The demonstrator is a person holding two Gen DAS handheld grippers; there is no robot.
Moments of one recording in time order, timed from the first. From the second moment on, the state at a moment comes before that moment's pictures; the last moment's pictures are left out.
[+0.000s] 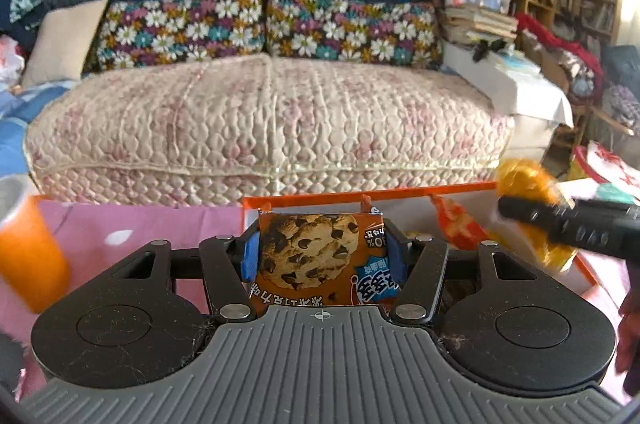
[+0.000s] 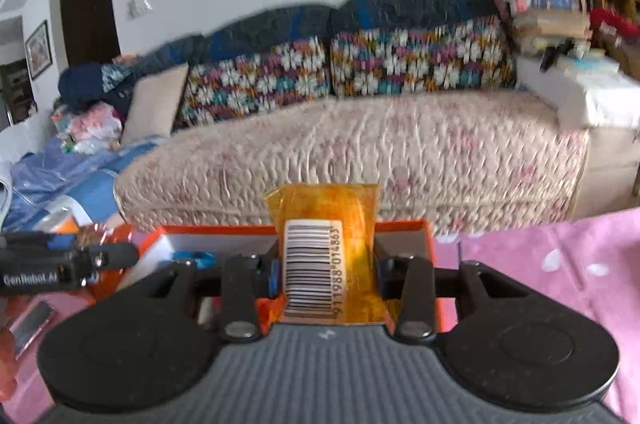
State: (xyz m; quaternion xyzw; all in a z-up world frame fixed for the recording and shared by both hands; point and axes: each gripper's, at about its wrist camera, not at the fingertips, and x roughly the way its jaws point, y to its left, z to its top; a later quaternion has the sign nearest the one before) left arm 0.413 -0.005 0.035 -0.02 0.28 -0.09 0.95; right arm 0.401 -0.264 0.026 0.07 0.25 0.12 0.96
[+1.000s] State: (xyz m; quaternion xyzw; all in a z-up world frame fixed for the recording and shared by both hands) left arm 0.293 -0.107 -0.042 0.10 0.31 -0.14 0.93; right arm 0.175 -0.376 -0.053 0.27 0.30 0.01 0.92
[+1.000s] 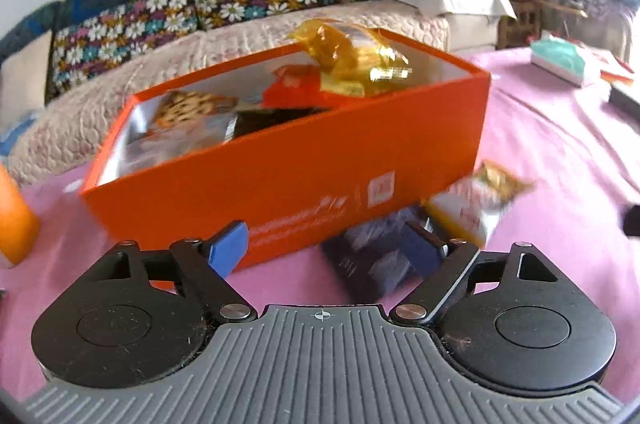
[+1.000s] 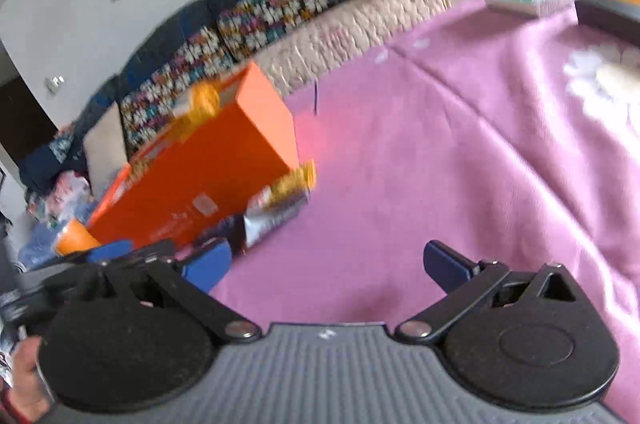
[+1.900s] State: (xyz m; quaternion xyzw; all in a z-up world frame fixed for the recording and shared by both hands) left arm 0.216 0.030 -0.046 -0.05 0.32 -0.14 0.93; right arm 0.214 -0.335 -0.038 0.12 0.29 0.02 0.95
